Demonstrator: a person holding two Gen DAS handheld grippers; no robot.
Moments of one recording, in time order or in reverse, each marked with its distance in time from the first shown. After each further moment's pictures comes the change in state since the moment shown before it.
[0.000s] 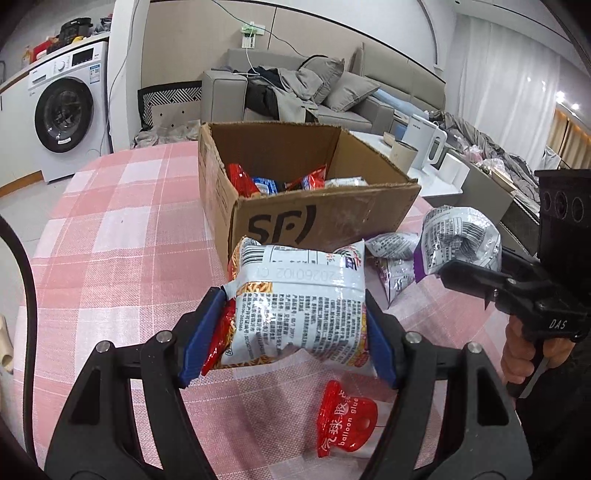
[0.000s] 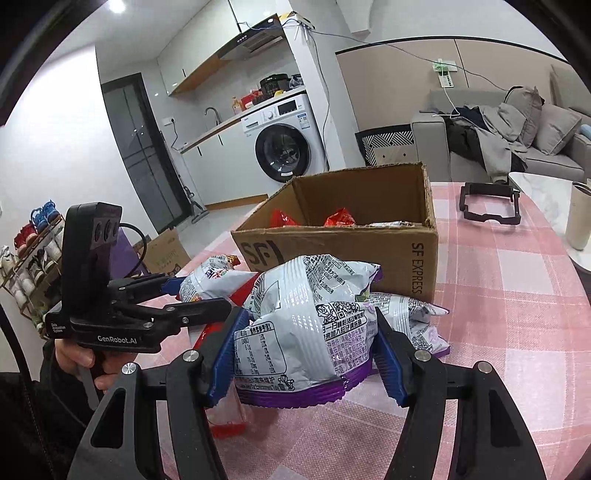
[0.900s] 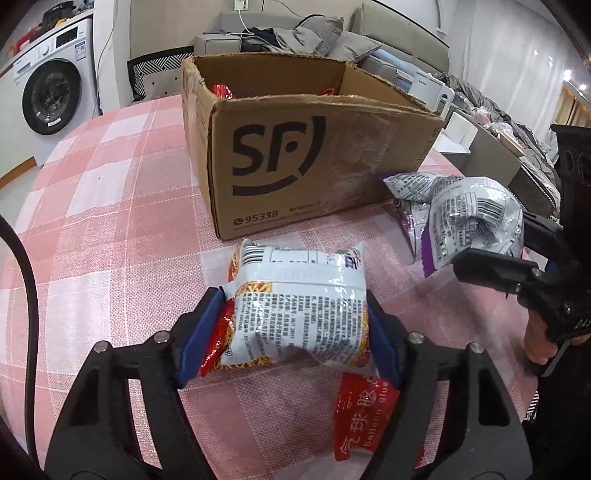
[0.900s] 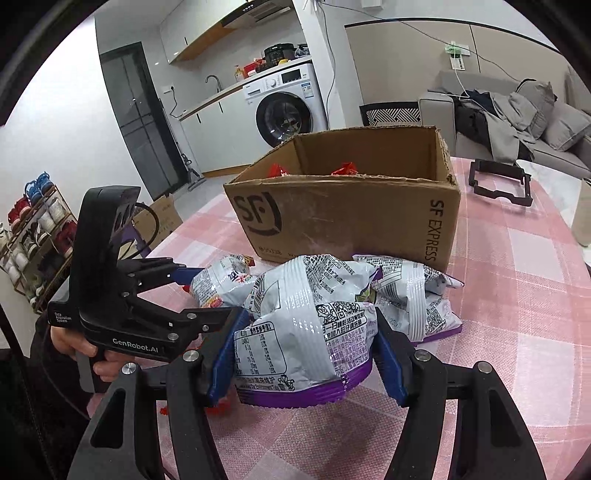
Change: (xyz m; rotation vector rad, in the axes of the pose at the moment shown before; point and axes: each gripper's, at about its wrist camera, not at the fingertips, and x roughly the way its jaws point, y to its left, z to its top) left arm 0.062 0.005 -0.026 0.033 0.175 0.008; right arm 0.026 0.002 -0.010 -0.048 0.130 -0.017
